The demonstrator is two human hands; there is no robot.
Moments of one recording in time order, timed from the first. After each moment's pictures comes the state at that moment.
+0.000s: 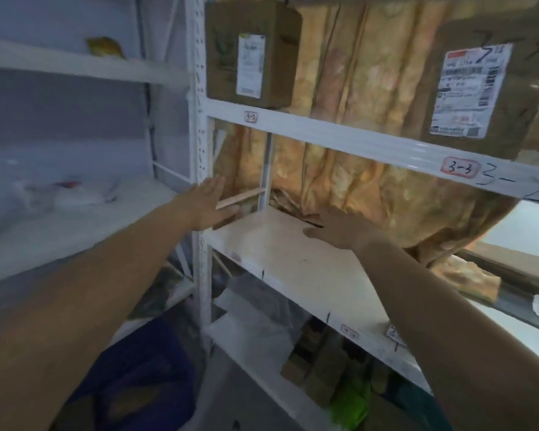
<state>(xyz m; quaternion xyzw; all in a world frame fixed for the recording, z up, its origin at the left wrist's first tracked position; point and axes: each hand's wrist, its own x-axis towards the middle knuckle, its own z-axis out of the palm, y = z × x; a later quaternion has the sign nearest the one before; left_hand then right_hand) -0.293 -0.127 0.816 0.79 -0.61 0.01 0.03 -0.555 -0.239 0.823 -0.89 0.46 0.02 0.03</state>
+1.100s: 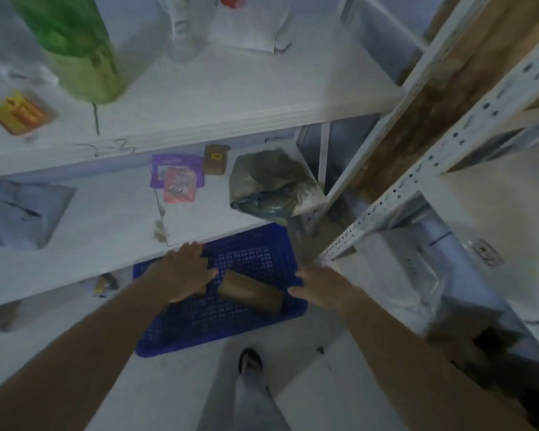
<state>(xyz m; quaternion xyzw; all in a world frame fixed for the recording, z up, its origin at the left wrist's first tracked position) 0.054 0.039 0.439 0.87 -0.36 -0.34 -0.06 -0.103 -0.196 0.432 -0.88 0.23 0.36 0.21</state>
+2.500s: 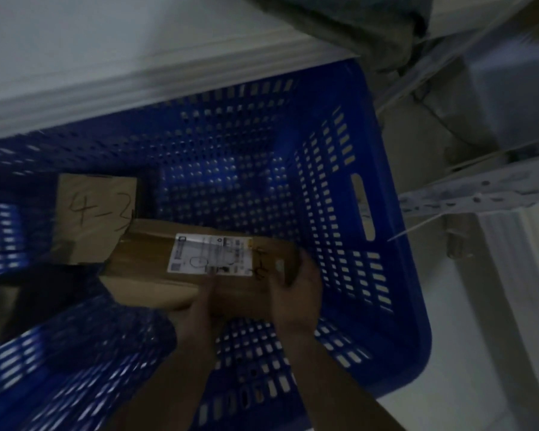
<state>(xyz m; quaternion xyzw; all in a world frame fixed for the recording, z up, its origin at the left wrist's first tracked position) 0.027 -0.095 -0.189 0.54 0.51 -0.35 0.58 -0.026 -0.204 -0.178 -0.72 0.56 0.05 0.41</state>
